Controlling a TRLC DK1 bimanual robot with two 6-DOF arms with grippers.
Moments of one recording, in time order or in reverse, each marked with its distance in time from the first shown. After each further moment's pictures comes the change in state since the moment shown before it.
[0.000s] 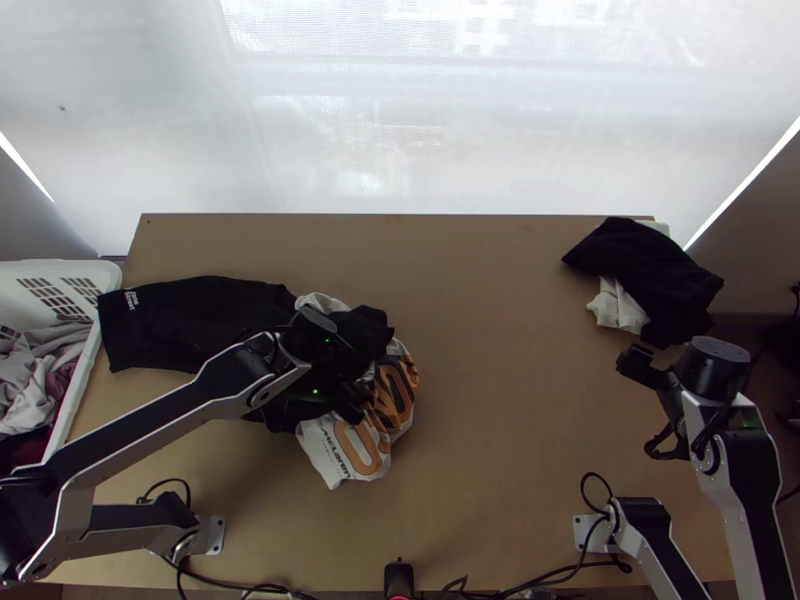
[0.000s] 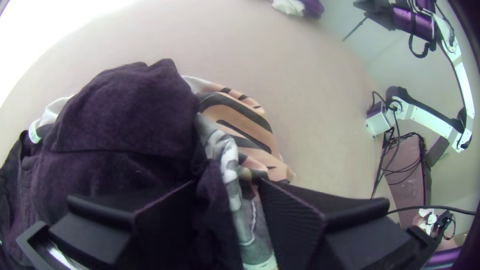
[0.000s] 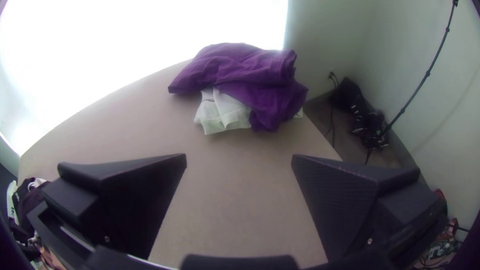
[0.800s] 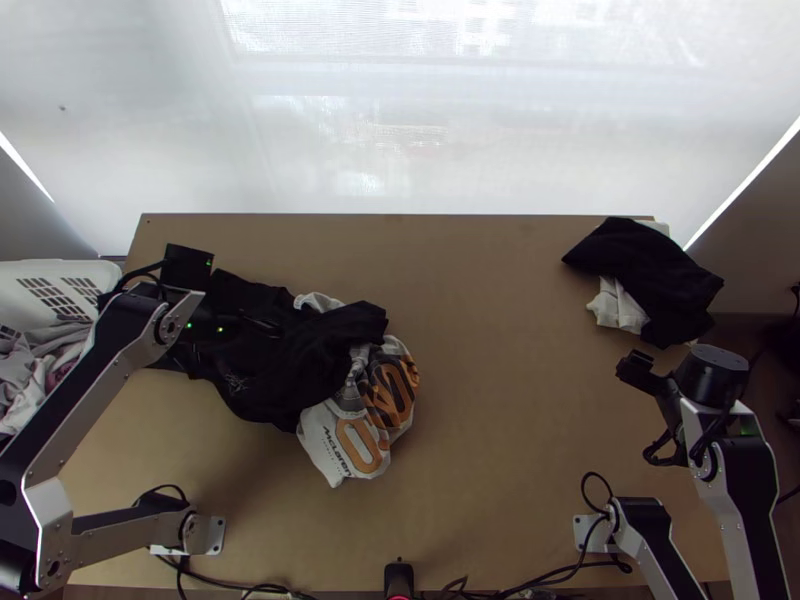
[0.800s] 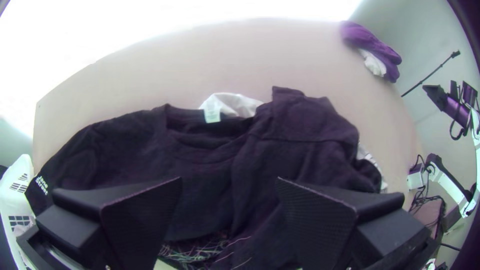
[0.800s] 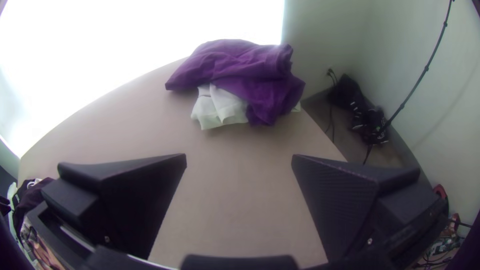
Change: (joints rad) left arm 0.531 -0.066 0.127 -0.218 -0.024 0.217; right arm -0.010 -0.037 -0.036 -0.005 -0.003 0.011
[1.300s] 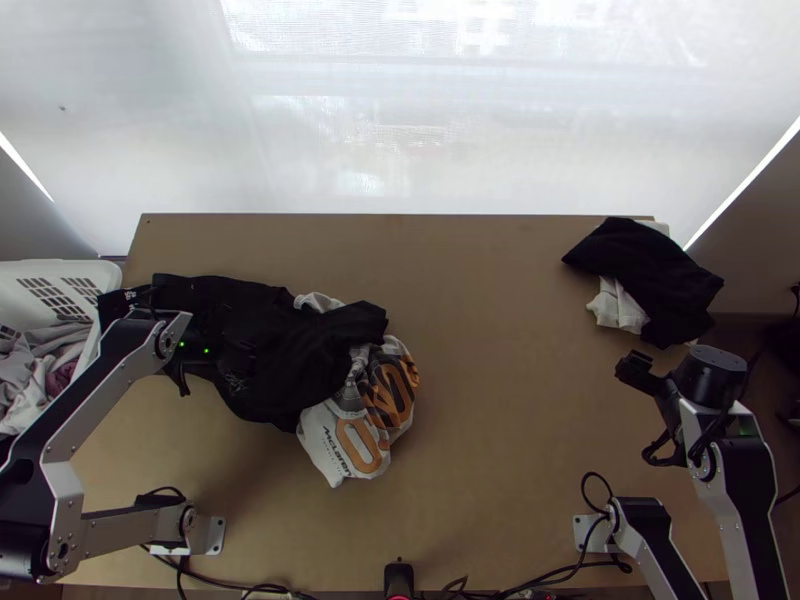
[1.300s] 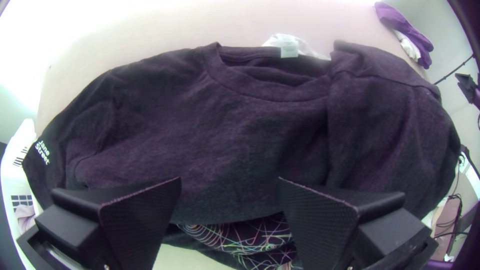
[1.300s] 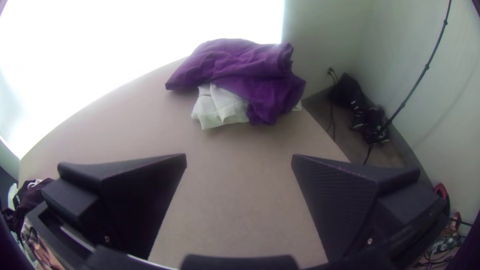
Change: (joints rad) left arm 0.170 0.031 -0.238 0.171 -0.055 0.152; right arm 0.001 -0.002 -0.009 0.007 -0.003 0.007
